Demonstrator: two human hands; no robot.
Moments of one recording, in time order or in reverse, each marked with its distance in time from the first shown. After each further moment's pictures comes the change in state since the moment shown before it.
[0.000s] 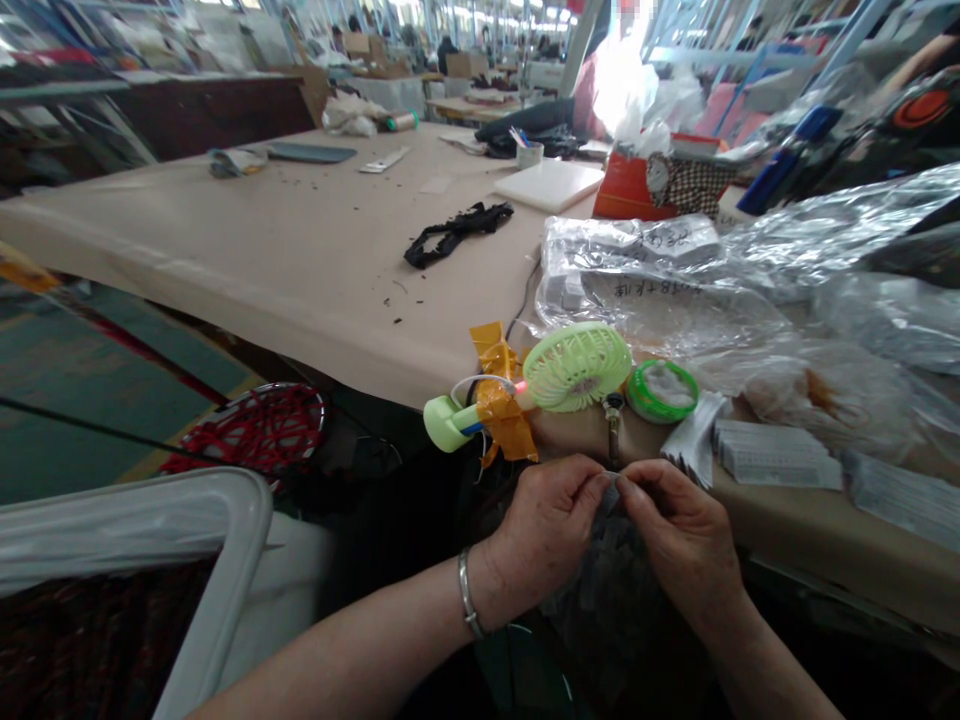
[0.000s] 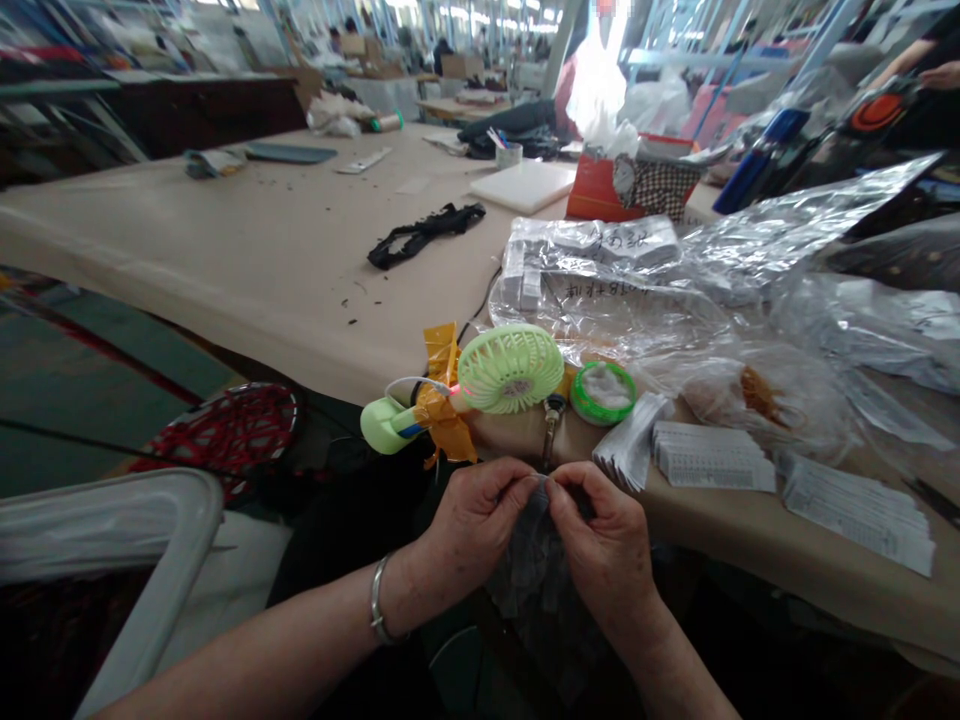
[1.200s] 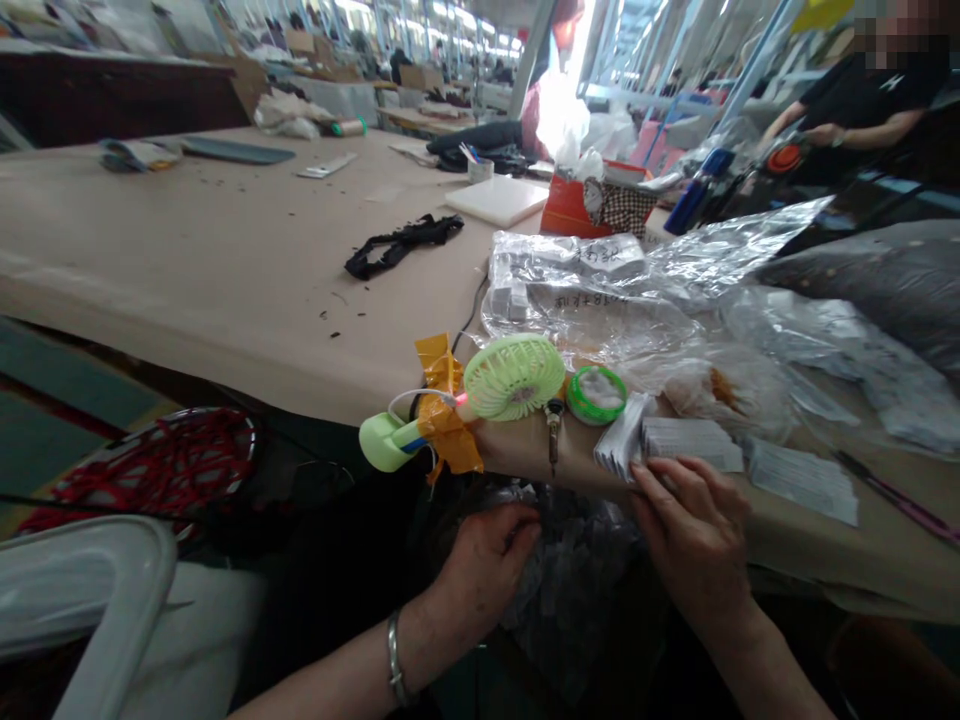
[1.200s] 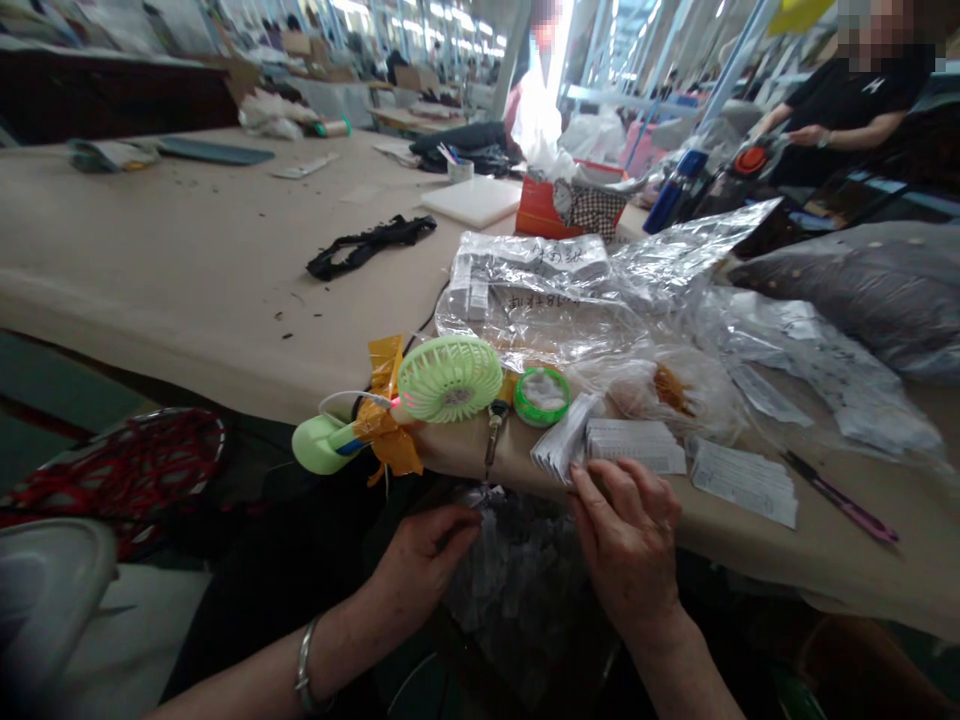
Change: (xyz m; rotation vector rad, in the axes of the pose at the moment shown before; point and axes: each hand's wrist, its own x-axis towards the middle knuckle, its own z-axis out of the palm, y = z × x) left_hand -0.020 -0.035 0.014 -0.009 -0.106 -0.219; right_hand -0.006 0.046 -0.067 -0.937 0.282 -0.554
